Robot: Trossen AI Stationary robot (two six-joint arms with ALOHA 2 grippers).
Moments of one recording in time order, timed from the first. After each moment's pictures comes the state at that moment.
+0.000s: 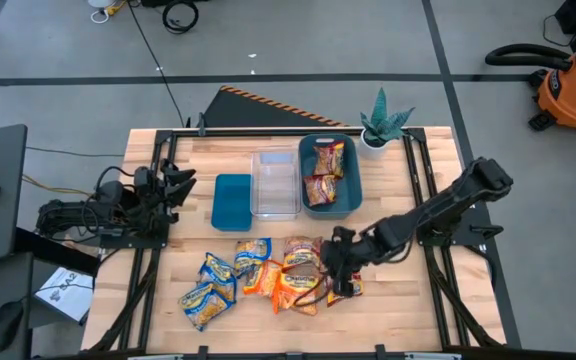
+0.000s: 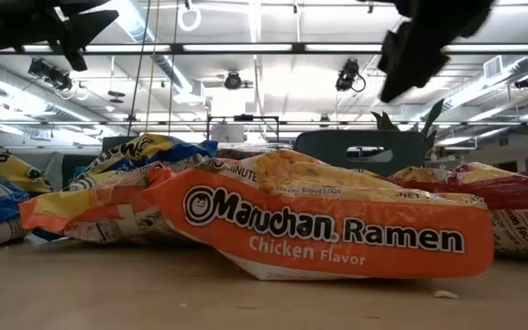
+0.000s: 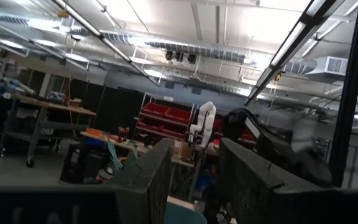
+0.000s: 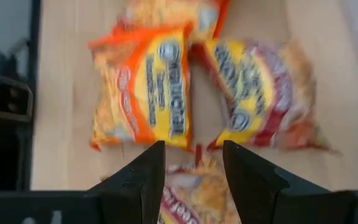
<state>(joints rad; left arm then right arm) -0.01 0.05 0.11 0.43 -0.33 -0.14 0.44 1.57 1.09 -0.50 0.15 0.56</state>
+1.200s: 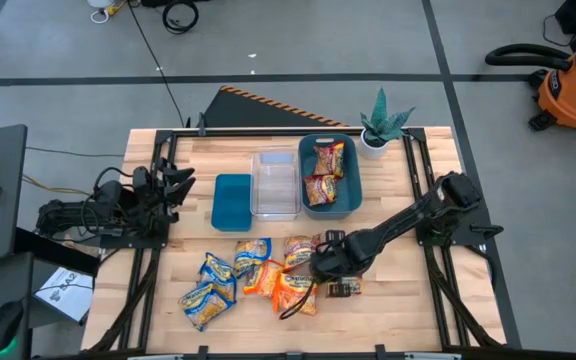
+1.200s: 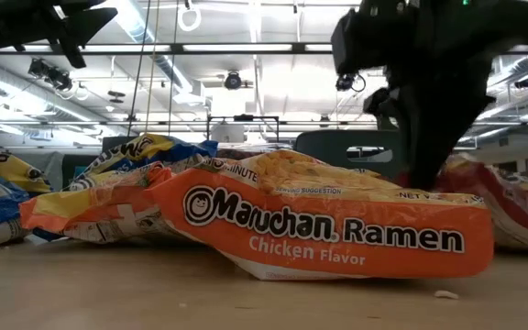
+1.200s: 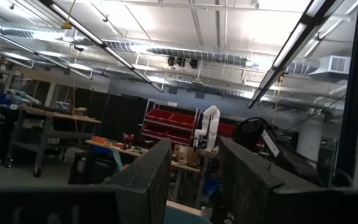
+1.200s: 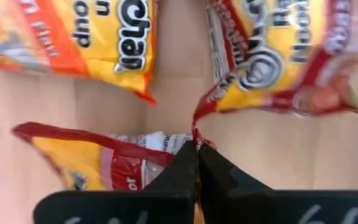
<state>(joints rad) -0.01 0.05 0.11 0.44 -0.33 -0.10 0.42 1.85 1.28 -0.81 0.12 0.41</state>
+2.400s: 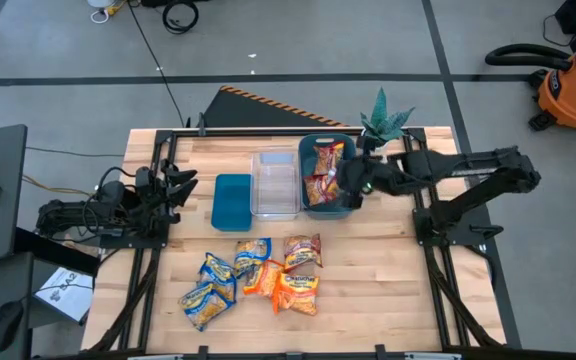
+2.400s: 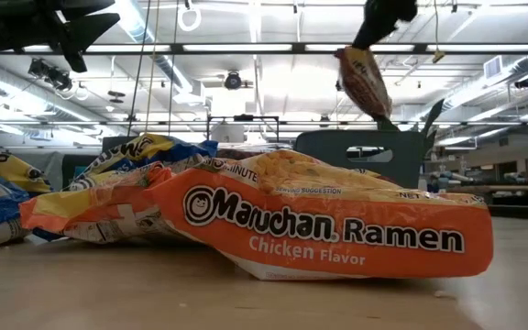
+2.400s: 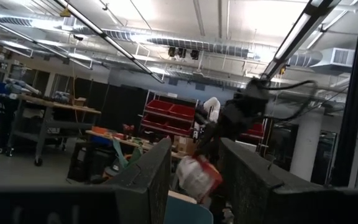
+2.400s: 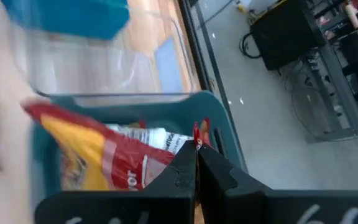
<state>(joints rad) -0.01 0.05 0.11 0.40 -0.33 -0.12 0.05 1.29 1.27 -0.86 0.63 -0.11</state>
